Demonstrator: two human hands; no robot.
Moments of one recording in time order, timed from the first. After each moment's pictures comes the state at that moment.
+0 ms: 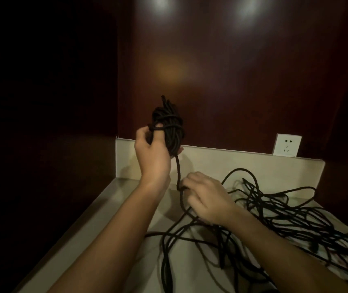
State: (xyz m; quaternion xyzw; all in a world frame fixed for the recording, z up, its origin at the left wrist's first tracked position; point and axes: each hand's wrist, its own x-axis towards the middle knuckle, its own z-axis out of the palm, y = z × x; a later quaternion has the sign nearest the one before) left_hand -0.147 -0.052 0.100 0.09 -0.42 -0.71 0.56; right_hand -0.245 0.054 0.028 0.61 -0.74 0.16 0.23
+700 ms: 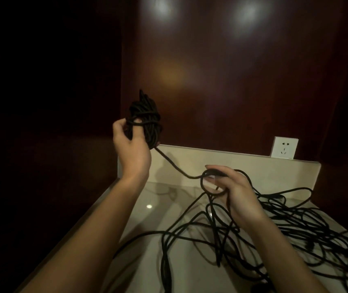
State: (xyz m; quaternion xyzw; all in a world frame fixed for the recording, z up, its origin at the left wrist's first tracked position) left_hand -0.120 -0.090 0.102 0.12 -0.48 -0.57 0.66; right_hand -0.222 0.089 0.049 0.32 -0.59 0.73 -0.13
